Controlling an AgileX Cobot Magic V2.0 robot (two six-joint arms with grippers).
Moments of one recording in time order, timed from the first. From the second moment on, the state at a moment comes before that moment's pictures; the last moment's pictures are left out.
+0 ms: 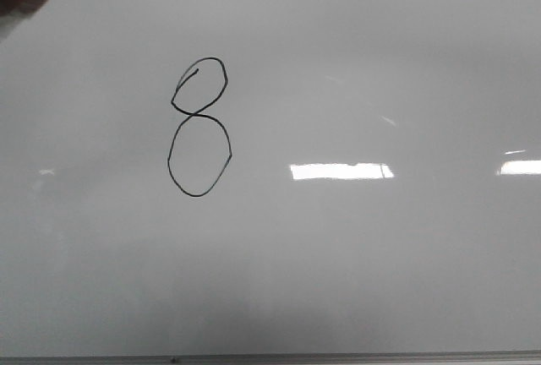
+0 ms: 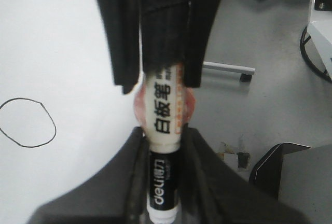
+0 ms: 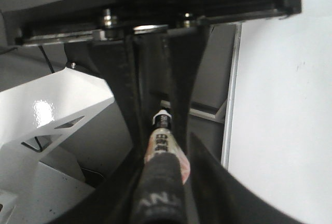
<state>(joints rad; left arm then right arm) -1.00 0.76 -0.71 -0.12 0.67 0.43 0.76 1.33 -1.14 0.94 0.88 -1.44</state>
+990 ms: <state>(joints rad) -0.07 1.11 -0.71 0.07 0.60 -0.06 0.10 0.44 -0.50 0.91 0.71 -1.01</state>
